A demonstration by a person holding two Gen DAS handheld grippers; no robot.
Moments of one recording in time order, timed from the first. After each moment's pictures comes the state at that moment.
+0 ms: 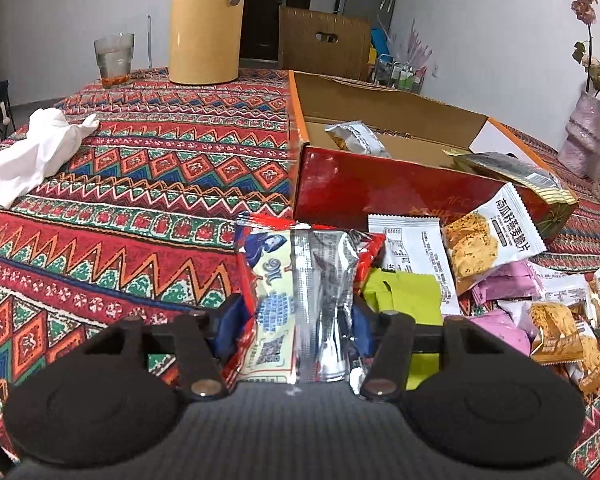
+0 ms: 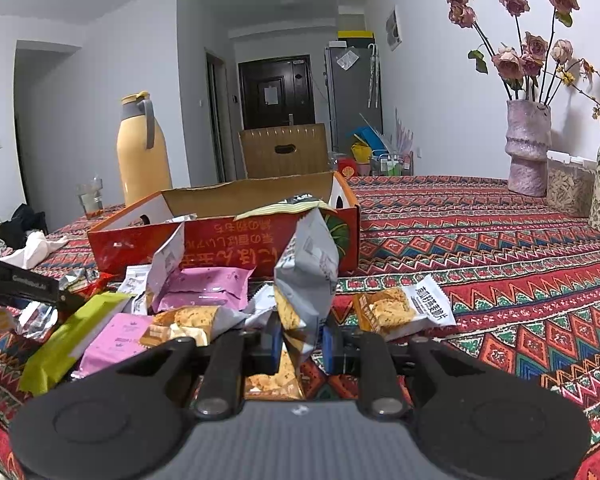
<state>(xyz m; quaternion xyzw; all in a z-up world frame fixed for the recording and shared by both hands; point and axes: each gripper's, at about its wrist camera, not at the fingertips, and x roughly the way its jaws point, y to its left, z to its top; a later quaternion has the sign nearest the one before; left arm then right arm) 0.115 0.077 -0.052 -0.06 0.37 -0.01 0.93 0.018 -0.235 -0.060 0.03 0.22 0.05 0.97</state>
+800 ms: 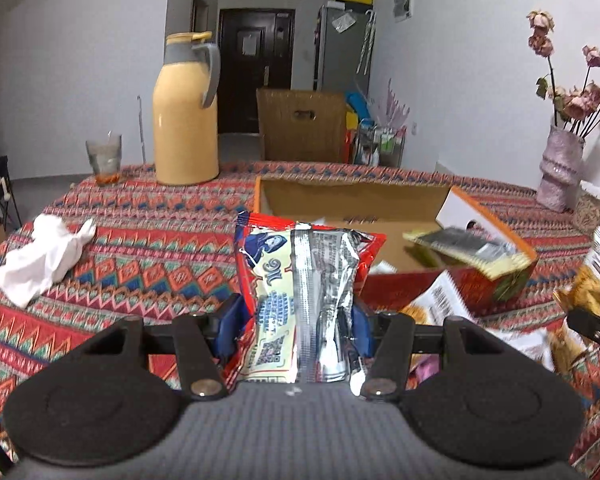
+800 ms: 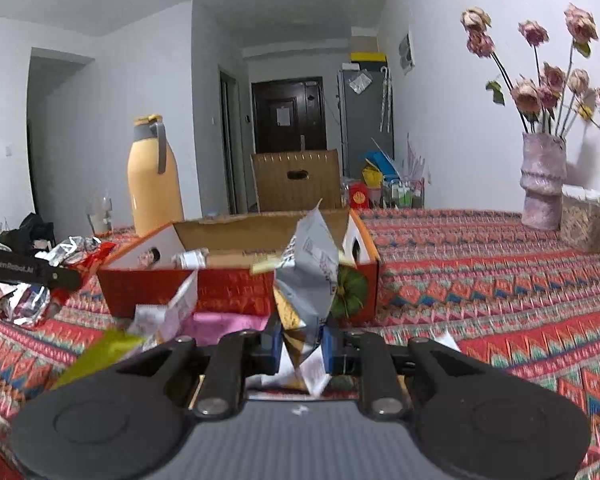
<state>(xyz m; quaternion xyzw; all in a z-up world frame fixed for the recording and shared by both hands) 0.105 0.039 0.012 -0.02 0.25 -0.02 0.97 0.045 -0.223 -0.029 0.02 0.17 0.07 0.98</state>
